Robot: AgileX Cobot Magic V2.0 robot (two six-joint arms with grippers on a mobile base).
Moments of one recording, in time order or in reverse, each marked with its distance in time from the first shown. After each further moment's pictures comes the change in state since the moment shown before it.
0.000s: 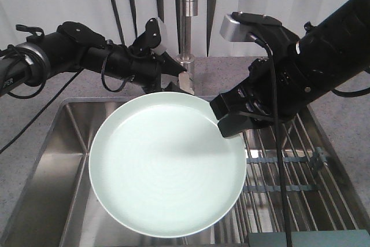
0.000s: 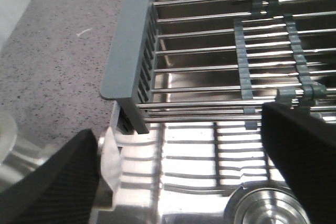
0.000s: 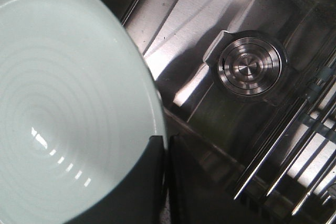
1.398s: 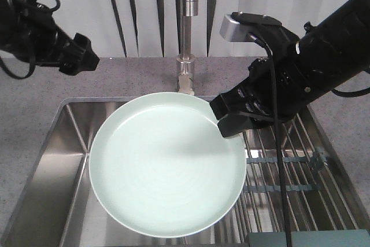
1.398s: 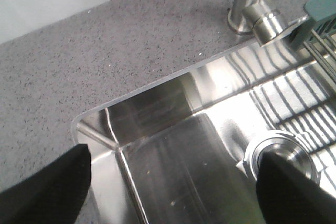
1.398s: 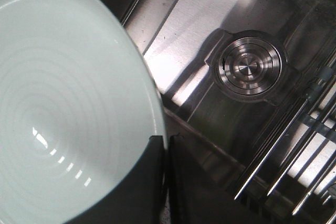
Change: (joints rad) left arm 0.000 -0.686 0.329 1.038 -0.077 -1.430; right arm 0.000 0.000 0.000 0.000 0.000 0.000
